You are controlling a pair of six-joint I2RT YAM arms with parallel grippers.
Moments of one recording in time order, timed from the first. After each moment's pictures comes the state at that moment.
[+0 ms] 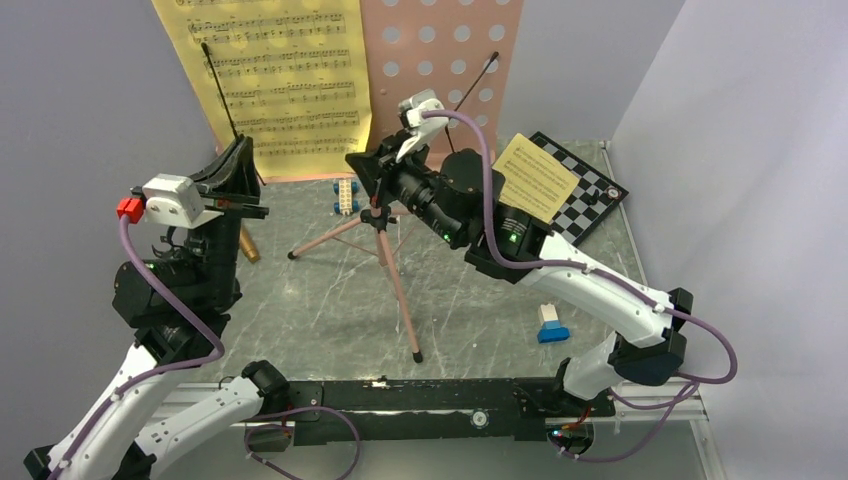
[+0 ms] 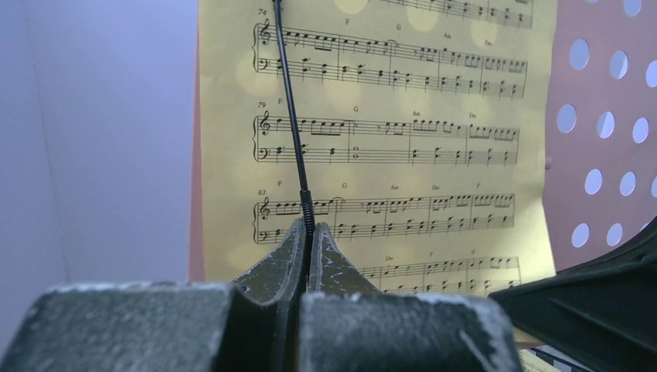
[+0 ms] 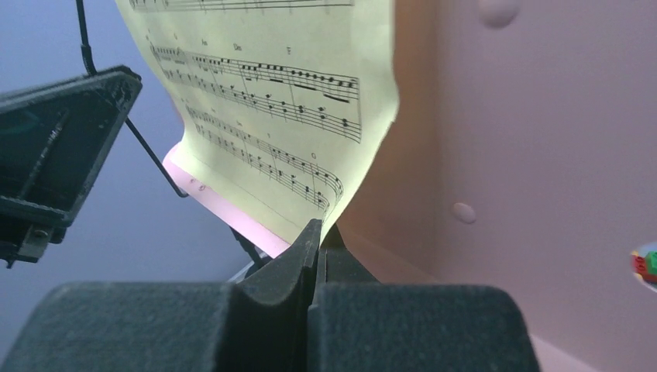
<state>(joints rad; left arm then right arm) -0.72 0.67 1.10 0.26 -0.46 0.22 1.13 1.49 1.75 -0.12 0.31 0.20</state>
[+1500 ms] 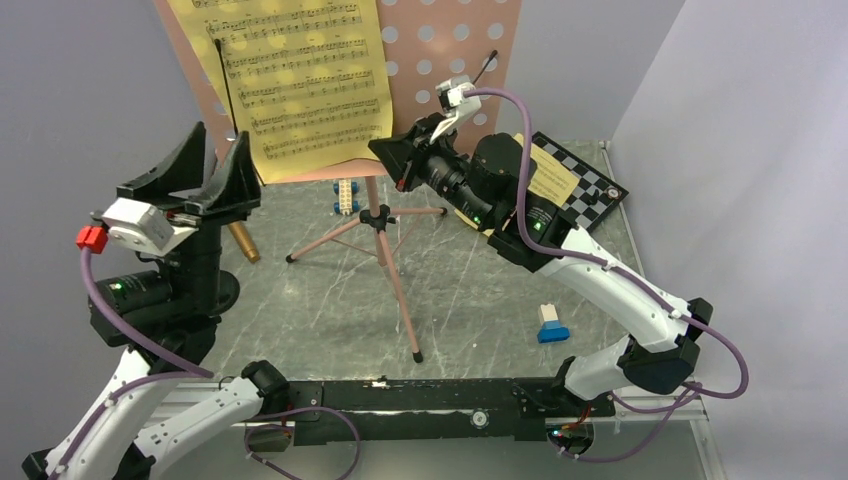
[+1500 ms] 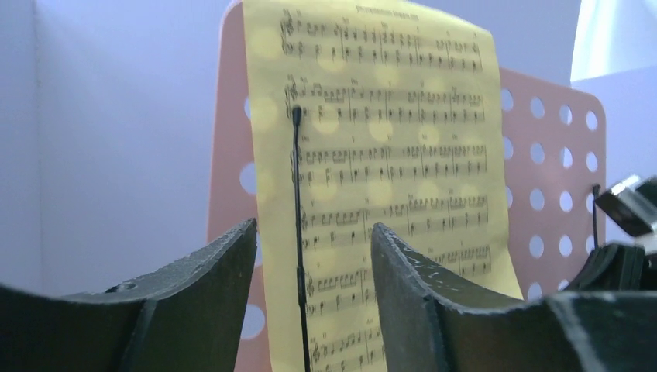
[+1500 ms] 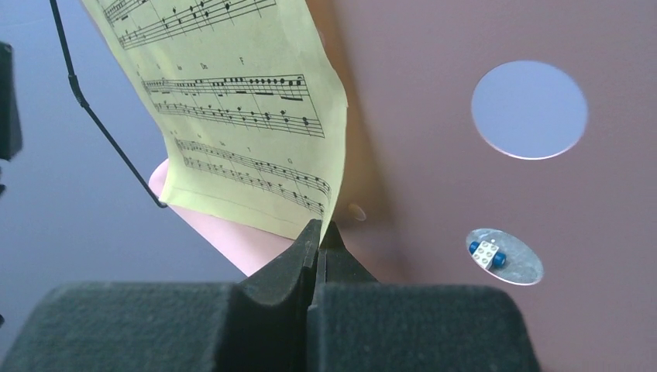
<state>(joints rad) -0.72 0.65 1.08 0.44 -0.34 0.29 0.99 1.41 1.69 -0.11 0.15 0.32</state>
